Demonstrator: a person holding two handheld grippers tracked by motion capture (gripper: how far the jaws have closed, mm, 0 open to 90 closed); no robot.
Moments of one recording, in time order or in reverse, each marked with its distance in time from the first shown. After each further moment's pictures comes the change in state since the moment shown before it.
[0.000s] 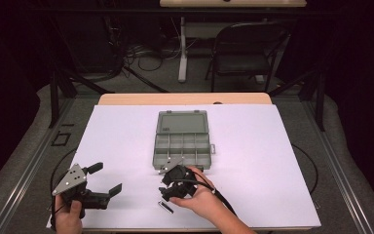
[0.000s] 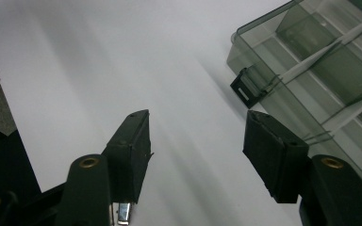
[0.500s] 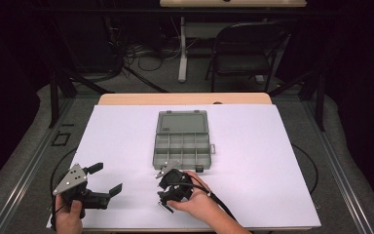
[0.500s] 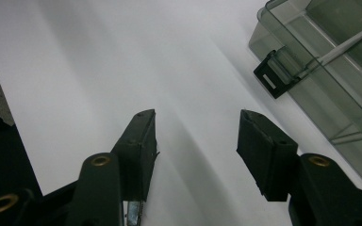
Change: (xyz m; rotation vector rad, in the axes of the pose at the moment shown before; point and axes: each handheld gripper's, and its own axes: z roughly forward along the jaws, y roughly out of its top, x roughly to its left) left arm 0.000 -0.001 0.001 0.006 0.001 -0.002; right arm 0.006 -0.006 0.018 0.041 0.026 0.008
